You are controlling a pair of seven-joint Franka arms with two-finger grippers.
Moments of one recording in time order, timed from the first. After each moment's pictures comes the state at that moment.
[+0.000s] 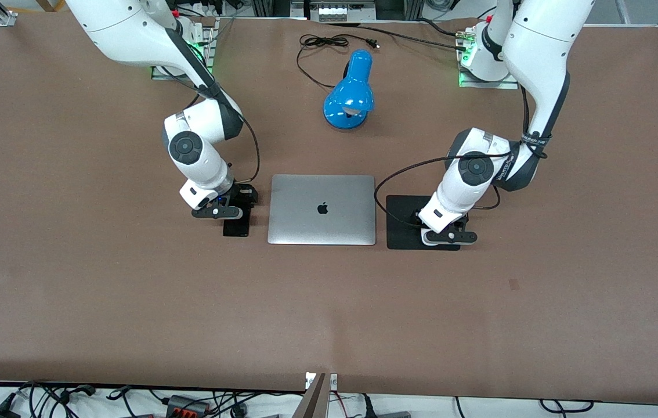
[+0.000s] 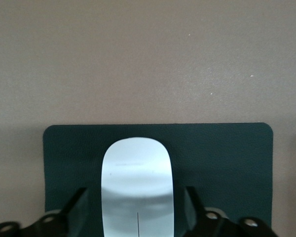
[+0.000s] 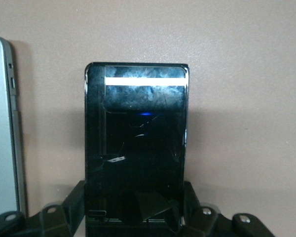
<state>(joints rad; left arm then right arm) -0.32 0.55 -0.06 -1.99 0.06 2.62 -0.43 0.31 0.51 0.13 -2.14 -0.04 2.69 0.46</state>
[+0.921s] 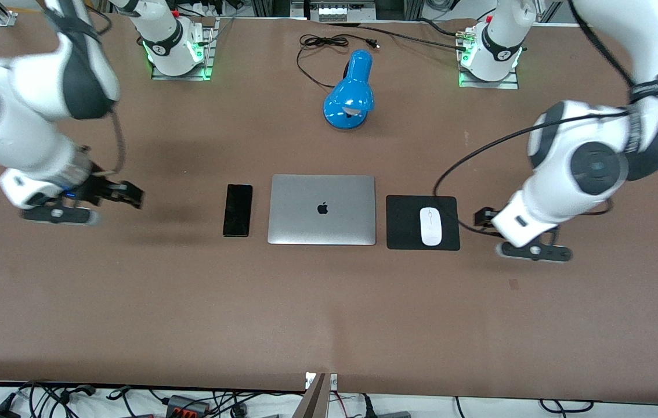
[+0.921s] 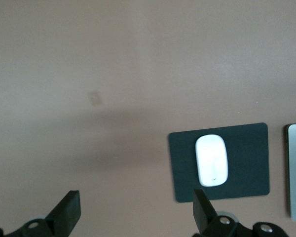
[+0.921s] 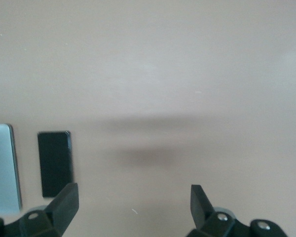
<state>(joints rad) -0.15 0.39 -0.04 -1.49 0.07 1.84 -0.06 0.04 0.16 0.03 -1.72 -0.04 1.89 0.11</state>
